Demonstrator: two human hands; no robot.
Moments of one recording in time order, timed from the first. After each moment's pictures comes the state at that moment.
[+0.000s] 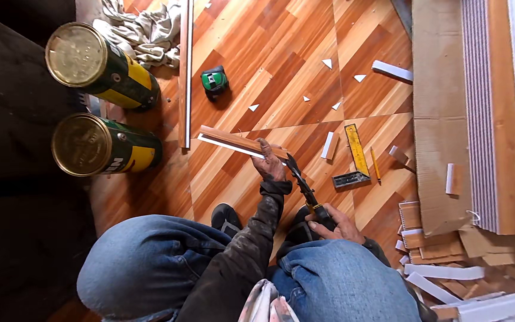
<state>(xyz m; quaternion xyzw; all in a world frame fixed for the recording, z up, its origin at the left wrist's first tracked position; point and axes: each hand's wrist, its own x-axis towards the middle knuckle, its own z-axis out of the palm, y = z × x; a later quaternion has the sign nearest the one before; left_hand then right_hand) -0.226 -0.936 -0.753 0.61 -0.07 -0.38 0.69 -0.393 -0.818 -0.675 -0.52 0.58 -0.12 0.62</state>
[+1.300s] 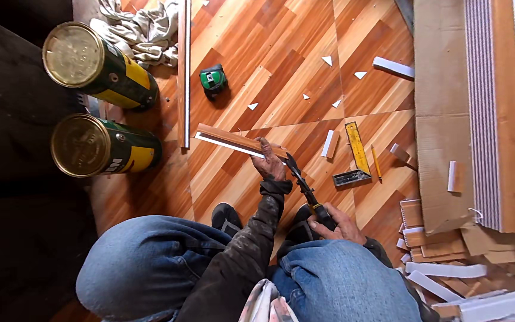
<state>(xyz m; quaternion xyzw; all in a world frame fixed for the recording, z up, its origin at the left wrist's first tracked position) -0.227 -0.935 -0.756 0.62 -0.10 -0.36 0.69 -0.397 -0.817 -0.677 -0.55 0.57 -0.11 0.60</state>
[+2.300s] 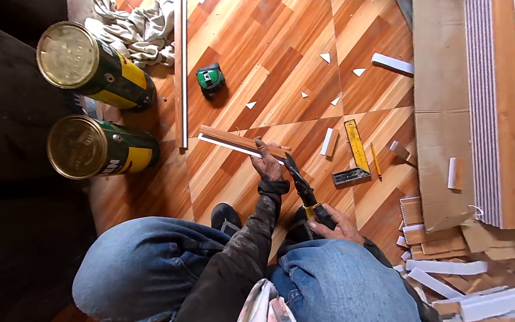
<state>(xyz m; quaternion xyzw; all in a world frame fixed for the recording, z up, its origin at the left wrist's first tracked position) -0.226 -0.931 -0.764 0.57 -0.08 -0.42 0.70 -0.392 -0.812 -0.675 -0.48 0.54 -0.19 0.67</state>
